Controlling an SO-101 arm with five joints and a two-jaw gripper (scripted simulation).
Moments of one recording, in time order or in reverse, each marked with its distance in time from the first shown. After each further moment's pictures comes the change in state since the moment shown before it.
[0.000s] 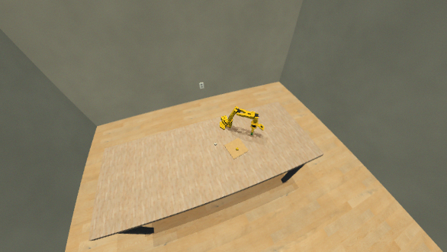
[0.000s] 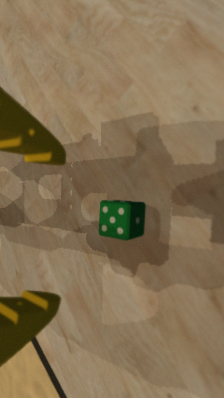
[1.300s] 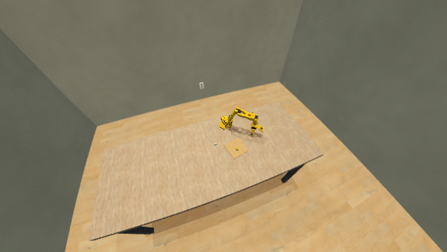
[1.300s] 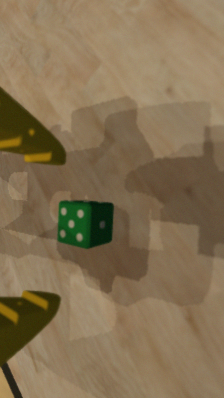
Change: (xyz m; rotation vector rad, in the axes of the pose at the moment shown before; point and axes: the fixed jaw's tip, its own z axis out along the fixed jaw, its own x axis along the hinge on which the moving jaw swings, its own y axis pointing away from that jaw) arm -0.004 0.000 0.021 0.000 -0.011 0.000
